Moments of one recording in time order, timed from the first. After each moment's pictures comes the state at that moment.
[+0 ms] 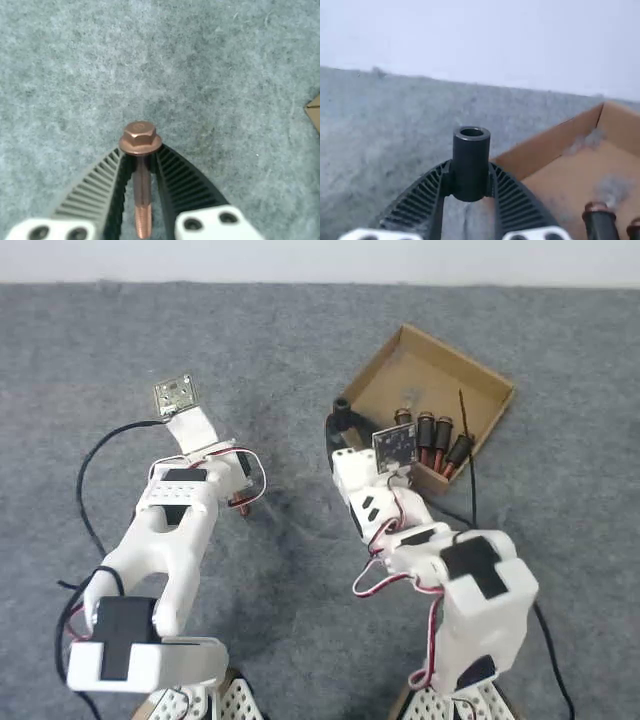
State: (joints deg) left arm -5.3 -4.6 49.3 27.6 26.8; right arm -25.5 18.5 57.8 -57.9 -4.6
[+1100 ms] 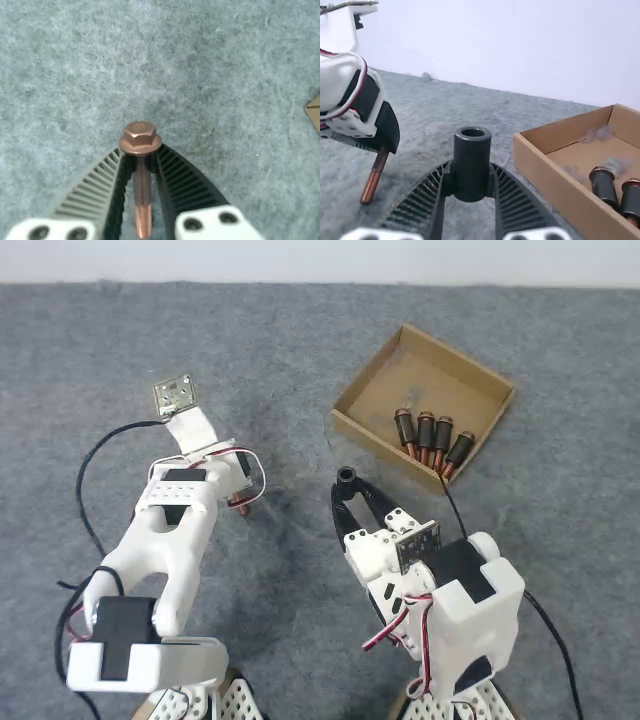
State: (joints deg) left arm -5.4 -4.6 49.3 27.6 26.8; right arm -31.7 18.6 91.5 -97.8 -1.9
